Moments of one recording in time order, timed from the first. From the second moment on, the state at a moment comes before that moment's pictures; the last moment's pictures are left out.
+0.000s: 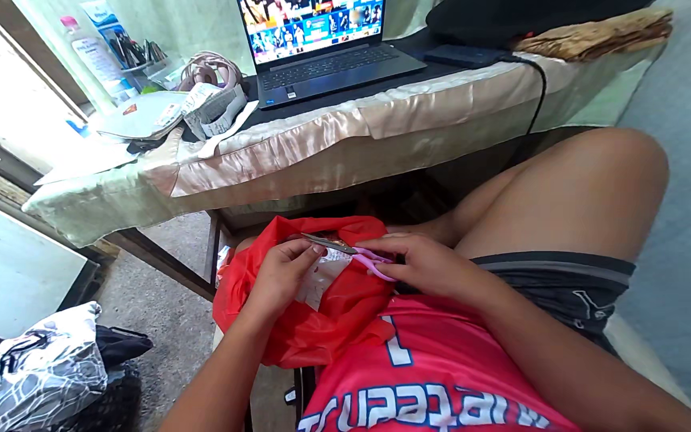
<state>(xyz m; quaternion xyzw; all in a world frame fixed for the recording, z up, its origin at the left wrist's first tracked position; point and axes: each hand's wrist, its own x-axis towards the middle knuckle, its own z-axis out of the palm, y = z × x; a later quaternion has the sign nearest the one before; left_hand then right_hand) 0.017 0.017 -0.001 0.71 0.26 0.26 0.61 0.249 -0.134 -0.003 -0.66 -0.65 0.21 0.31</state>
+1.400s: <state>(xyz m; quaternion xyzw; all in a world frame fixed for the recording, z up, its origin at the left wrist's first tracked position) 0.018 0.017 -0.002 0.72 0.26 0.25 0.60 0.252 -0.134 -0.005 -0.65 -0.66 0.20 0.31</state>
